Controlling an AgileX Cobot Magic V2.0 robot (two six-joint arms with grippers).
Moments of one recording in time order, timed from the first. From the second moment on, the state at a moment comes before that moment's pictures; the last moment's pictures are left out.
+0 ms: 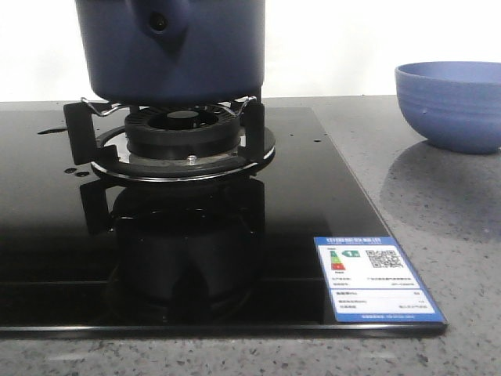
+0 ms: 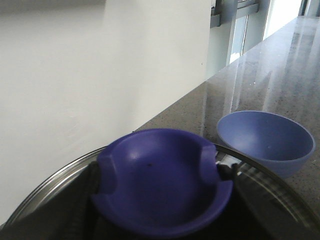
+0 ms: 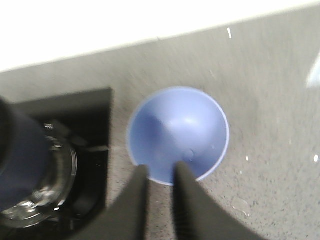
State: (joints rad) left arm -0.15 1.54 -1.18 -1.69 0.88 1.88; right arm -0.10 1.04 -1.55 0.21 1.21 0.06
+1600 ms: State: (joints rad) left arm -0.16 1.59 -1.24 -1.51 0.94 1.76; right arm -0.06 0.86 -1.36 0.22 1.19 0.03
